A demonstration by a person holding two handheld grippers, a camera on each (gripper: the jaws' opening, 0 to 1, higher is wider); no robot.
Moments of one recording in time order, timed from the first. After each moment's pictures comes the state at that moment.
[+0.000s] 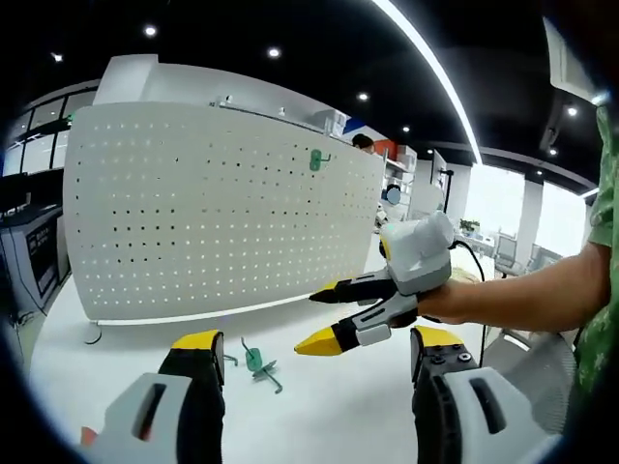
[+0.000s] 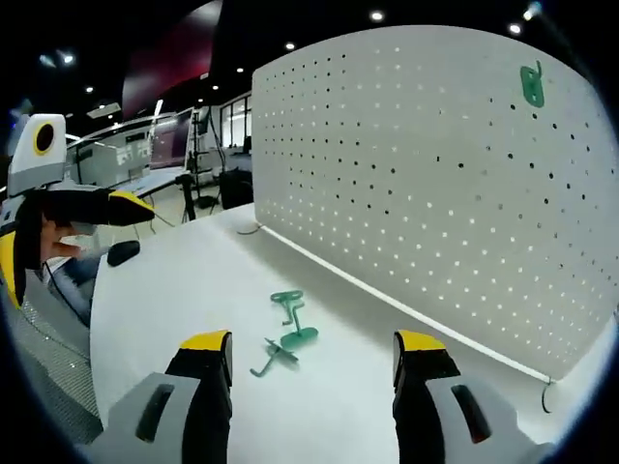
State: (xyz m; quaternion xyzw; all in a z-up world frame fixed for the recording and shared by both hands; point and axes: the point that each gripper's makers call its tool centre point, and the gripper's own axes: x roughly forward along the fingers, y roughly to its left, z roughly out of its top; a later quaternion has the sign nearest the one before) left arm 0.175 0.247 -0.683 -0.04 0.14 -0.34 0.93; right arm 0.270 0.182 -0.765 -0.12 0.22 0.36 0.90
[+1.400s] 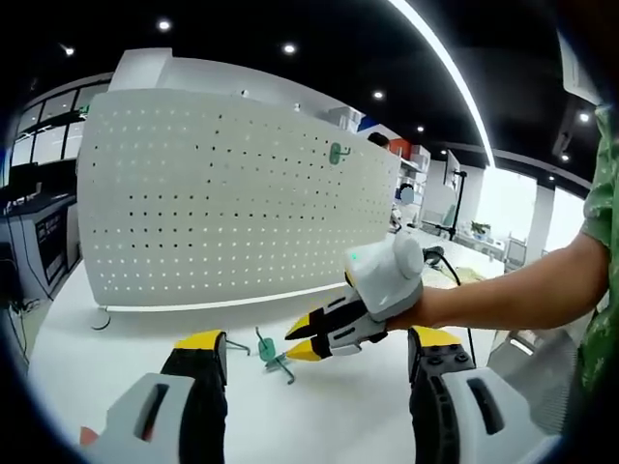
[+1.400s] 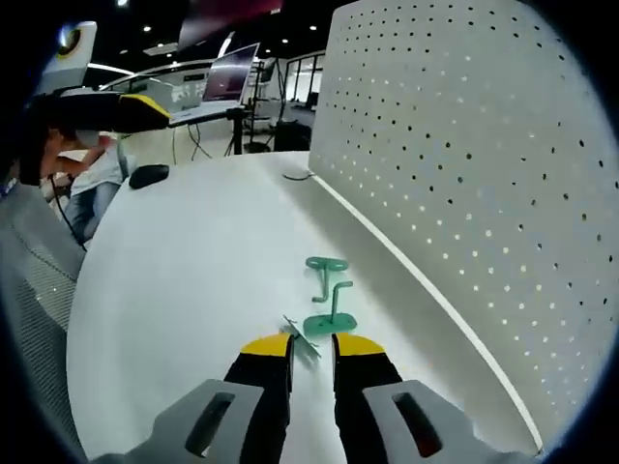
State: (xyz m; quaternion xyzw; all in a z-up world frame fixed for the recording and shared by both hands) left arm 0.179 0.262 -0.694 -0.05 0.15 -0.32 0.94; right arm 0.271 0.221 -0.822 -0.24 0.25 0.46 0.82
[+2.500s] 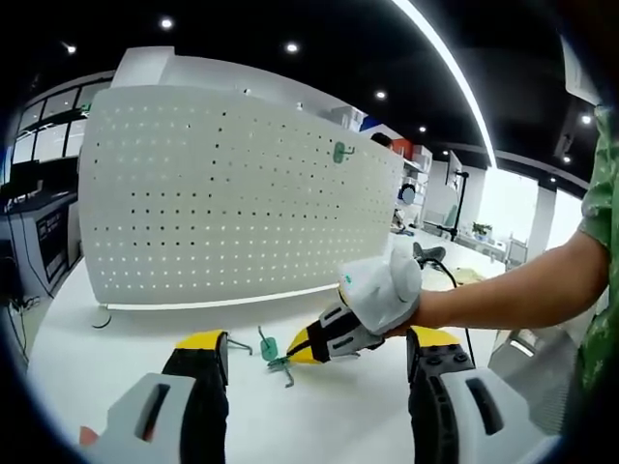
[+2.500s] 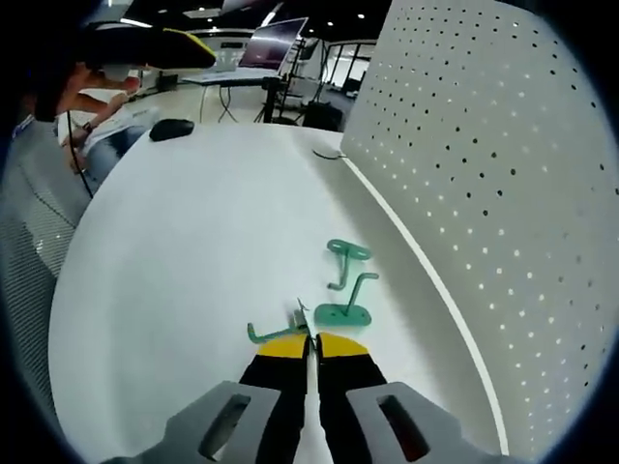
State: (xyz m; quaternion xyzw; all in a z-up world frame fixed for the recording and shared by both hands) left arm 0.183 0.264 -0.696 -0.06 0.16 -0.31 0.94; right arm 0.267 0.224 -0.839 -0.32 0.24 0.49 0.78
